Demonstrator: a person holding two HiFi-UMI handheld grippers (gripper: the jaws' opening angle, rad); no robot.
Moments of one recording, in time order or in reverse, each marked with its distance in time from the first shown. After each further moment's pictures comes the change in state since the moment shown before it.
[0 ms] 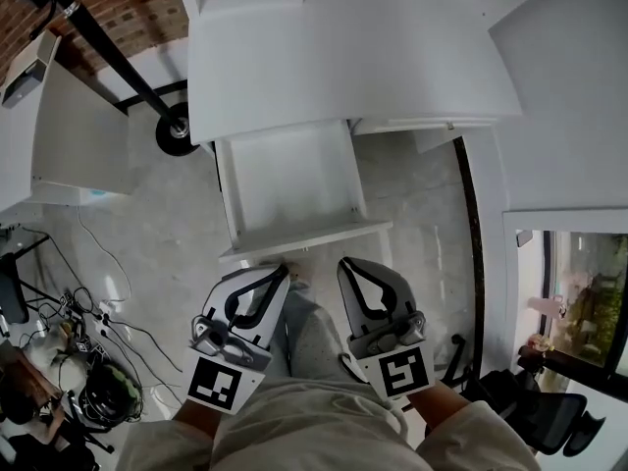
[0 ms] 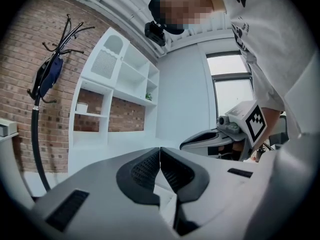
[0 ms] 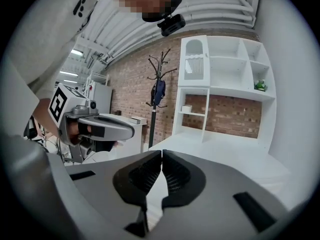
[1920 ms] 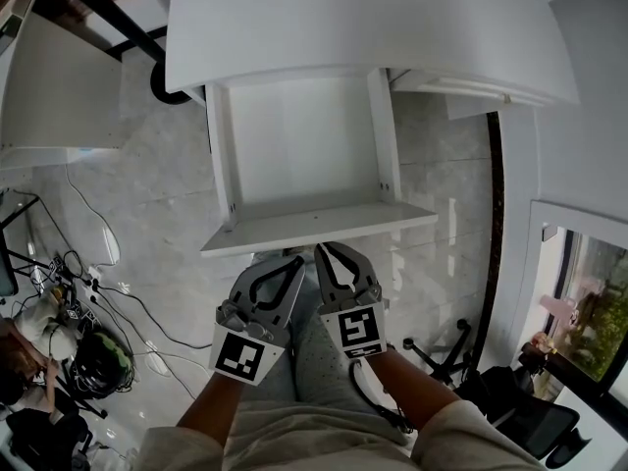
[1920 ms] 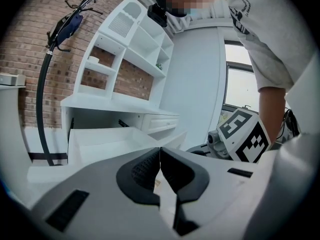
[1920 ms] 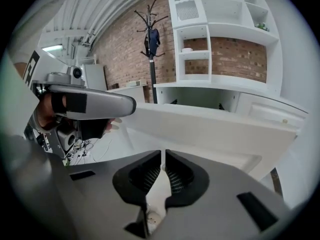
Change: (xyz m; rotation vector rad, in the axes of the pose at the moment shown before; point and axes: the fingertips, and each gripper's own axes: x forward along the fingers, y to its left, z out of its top) left arm 0.048 -0.002 -0.200 -0.020 0.195 -0.038; right arm 0.071 0.037 -0.265 0.060 0.399 0.103
